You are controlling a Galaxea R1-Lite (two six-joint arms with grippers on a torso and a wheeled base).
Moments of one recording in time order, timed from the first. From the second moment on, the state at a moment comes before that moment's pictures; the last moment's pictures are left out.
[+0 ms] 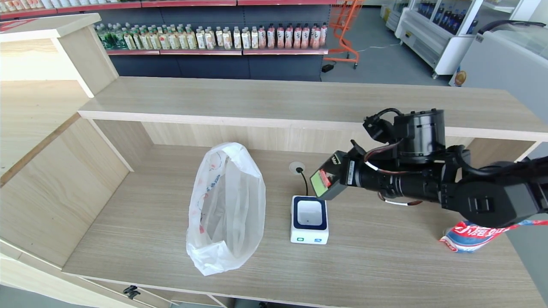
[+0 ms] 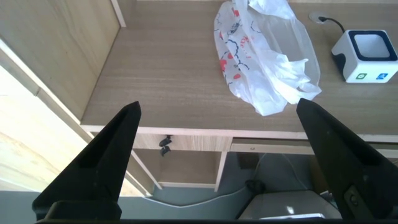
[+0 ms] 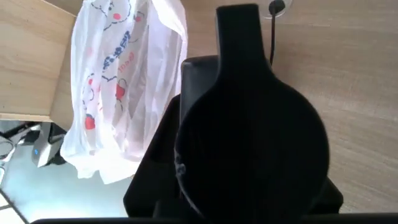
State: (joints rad) left arm 0.00 0.00 0.00 0.00 -0.06 0.03; right arm 0.50 1.78 -1.02 -0.42 0.08 0.34
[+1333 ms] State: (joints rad) left arm 0.00 0.00 0.00 0.00 -0.06 0.03; right arm 0.43 1.55 -0.78 -0.42 0.11 0.37
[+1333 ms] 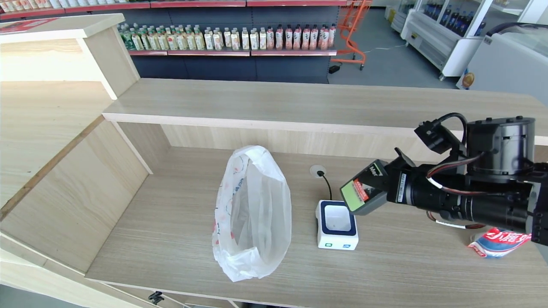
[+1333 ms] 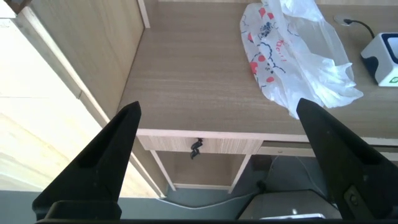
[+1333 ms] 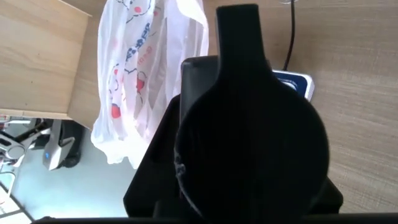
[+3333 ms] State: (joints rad) left arm 0.00 0.00 0.00 0.00 -0.06 0.03; right arm 0.68 2.38 -1.32 -0.66 0.35 -0.35
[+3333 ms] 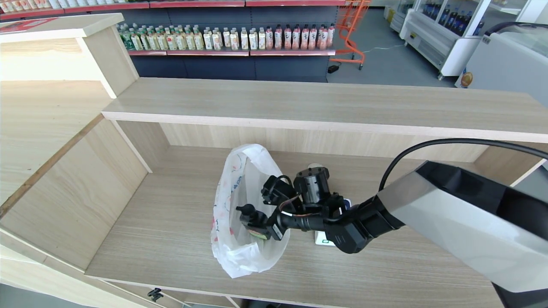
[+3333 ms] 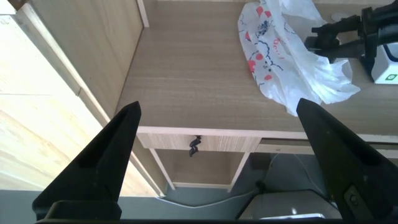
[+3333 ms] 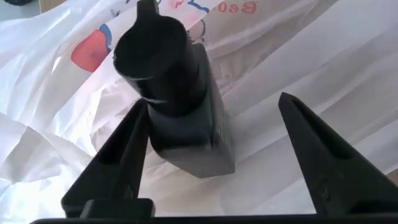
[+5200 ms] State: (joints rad) left arm 0.00 0.00 0.00 0.00 -0.06 0.03; right arm 0.04 1.03 -0.74 0.16 -0.06 0.19
